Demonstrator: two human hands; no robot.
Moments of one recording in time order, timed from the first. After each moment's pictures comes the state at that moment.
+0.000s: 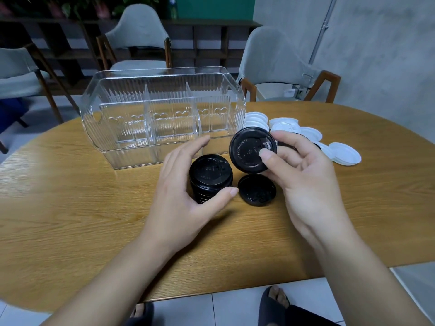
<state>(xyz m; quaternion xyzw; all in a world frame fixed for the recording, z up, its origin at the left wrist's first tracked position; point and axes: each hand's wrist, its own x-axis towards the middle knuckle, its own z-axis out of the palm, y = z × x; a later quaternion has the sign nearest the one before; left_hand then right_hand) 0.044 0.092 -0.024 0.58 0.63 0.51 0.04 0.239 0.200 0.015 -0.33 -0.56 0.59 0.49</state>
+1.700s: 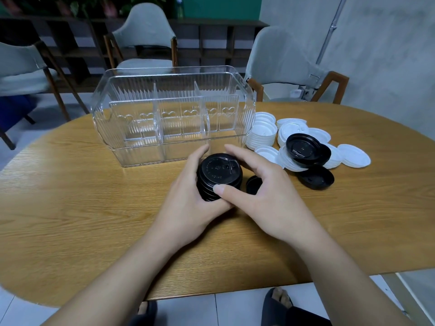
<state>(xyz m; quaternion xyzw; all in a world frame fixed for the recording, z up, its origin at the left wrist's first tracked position) 0.031 0.098 -0.041 0.53 0.66 0.50 0.19 0.205 0.186 -0.002 -0.31 -0.81 0.40 0.30</state>
